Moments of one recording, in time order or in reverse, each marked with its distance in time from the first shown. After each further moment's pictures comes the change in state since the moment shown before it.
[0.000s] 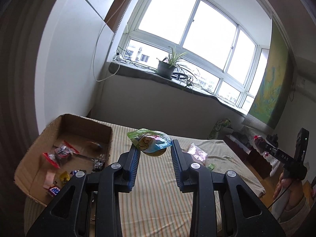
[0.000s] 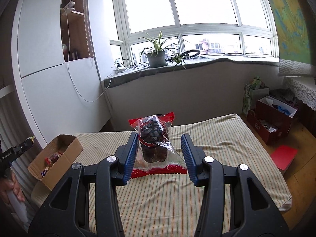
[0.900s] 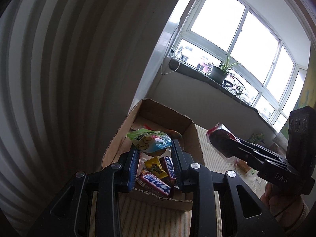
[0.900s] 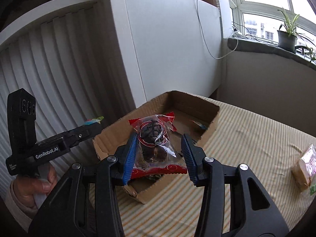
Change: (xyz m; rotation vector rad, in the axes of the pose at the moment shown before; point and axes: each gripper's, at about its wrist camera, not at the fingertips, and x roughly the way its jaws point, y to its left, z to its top) left arm -0.047 0.130 -0.024 -0.173 0.006 0.250; right arm 0.114 0.325 -0.070 -0.355 0.260 0.591
